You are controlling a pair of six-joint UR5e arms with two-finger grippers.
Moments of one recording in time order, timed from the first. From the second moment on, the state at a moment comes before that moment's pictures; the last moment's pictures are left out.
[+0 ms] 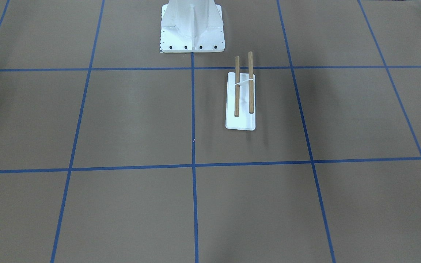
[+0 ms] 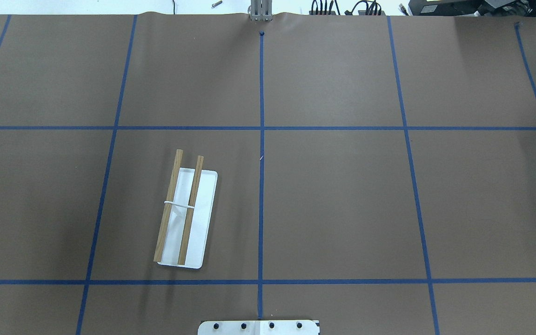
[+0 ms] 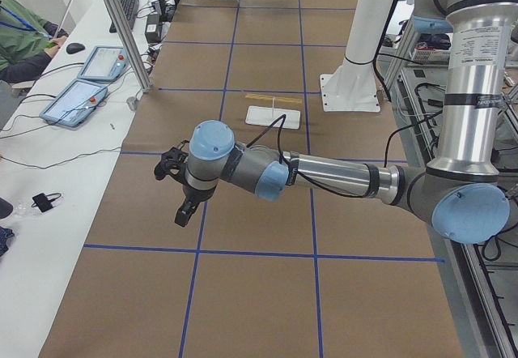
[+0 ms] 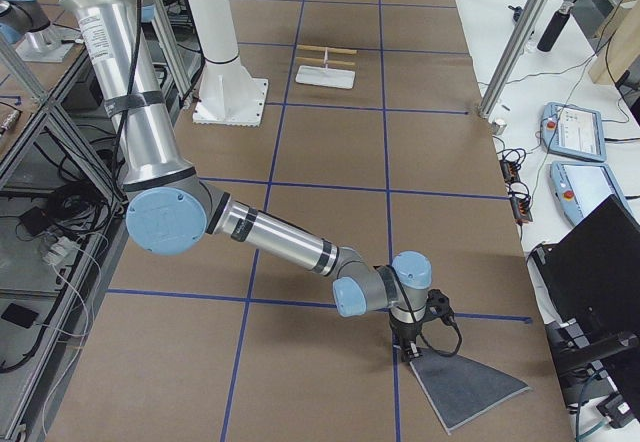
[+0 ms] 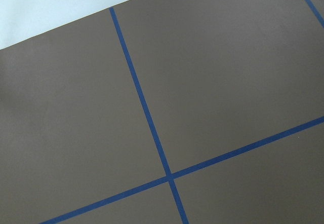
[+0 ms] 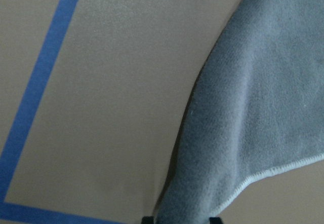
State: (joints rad) left arm -1.60 -1.60 -1.68 -1.86 -2.33 0.08; right arm 1.37 -1.30 0.88 -0.93 2.01 -0.02
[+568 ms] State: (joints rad) left arm -1.60 -1.60 -1.68 -1.86 -2.33 0.08; right arm 1.42 -1.28 0.91 -0.93 2.08 -0.03
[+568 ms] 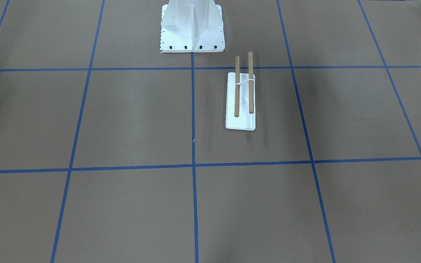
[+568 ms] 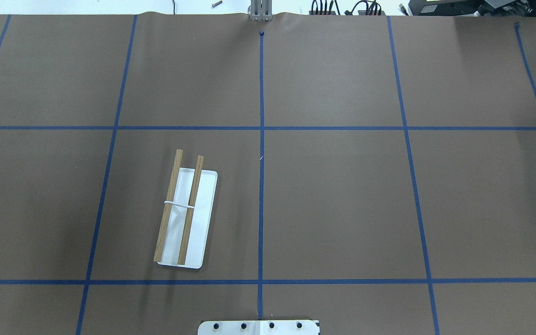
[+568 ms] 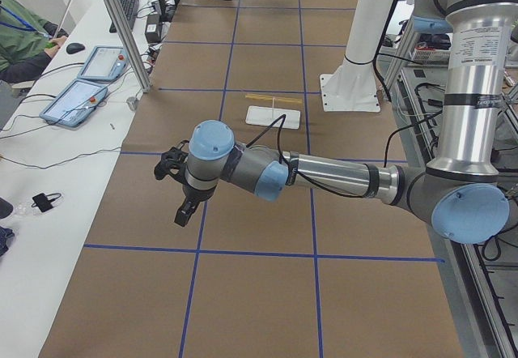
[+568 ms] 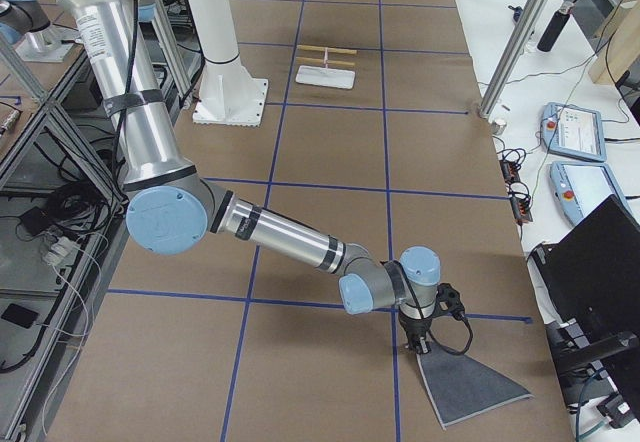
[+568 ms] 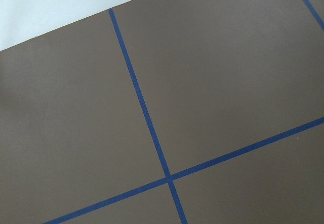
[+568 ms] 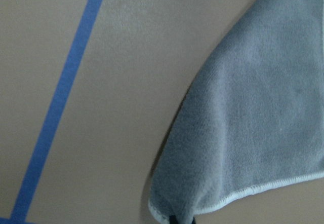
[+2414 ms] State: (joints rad) left arm -1.36 -1.78 -1.71 -2.05 -2.35 -0.46; right arm 1.13 -1.19 1.75 -0.94 2.36 0.39
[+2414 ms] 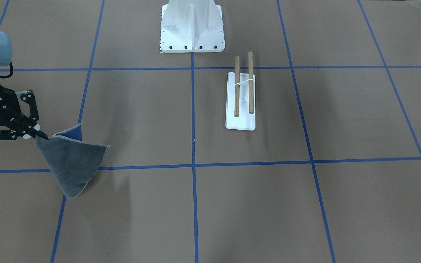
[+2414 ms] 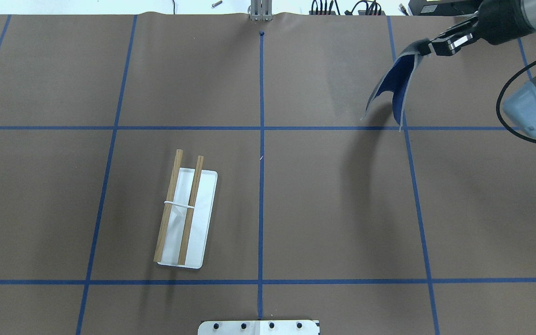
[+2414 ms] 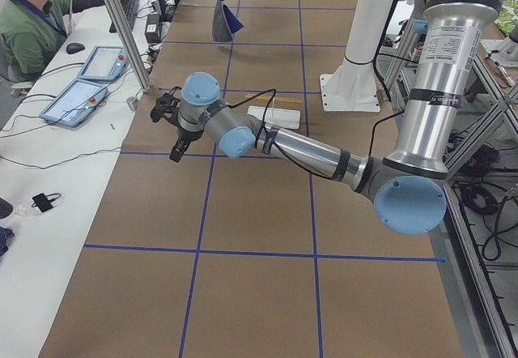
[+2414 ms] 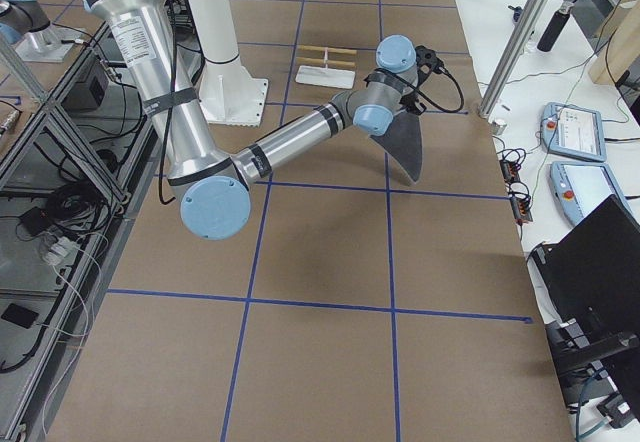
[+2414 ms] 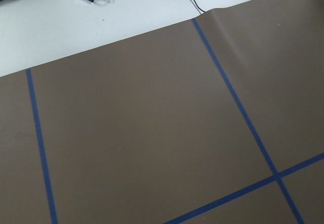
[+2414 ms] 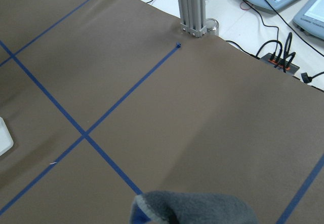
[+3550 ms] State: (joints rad) left arm -0.98 -2.21 -1.63 -2.05 -2.19 -1.68; right arm 0.65 -1.11 1.97 -0.94 1.78 0.55
